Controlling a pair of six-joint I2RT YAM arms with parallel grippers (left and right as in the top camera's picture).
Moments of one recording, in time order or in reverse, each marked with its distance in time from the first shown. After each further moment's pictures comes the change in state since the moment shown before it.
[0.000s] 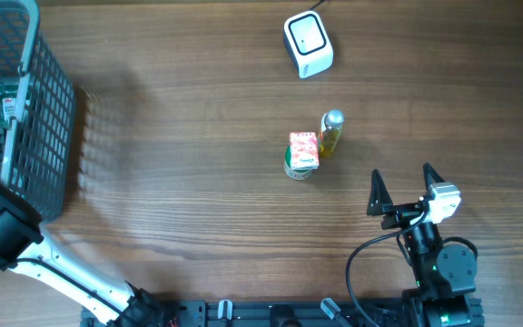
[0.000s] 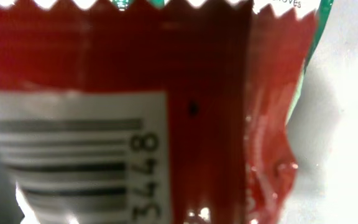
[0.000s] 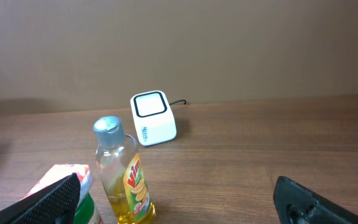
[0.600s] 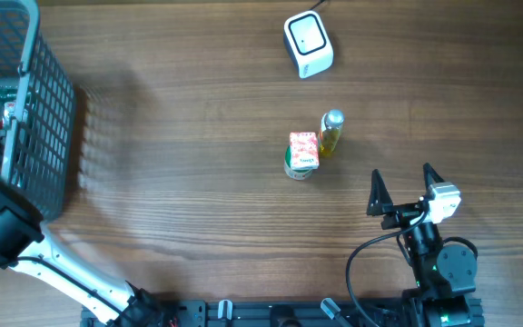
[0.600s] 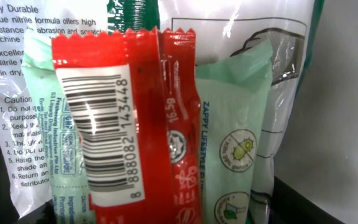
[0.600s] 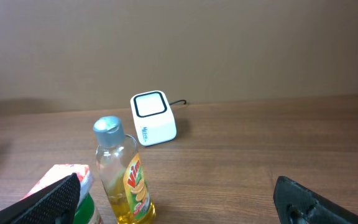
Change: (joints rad) left arm -0.008 0.007 0.002 0.000 -0.084 0.035; right arm 0.000 0.000 0.000 0.000 0.000 0.000
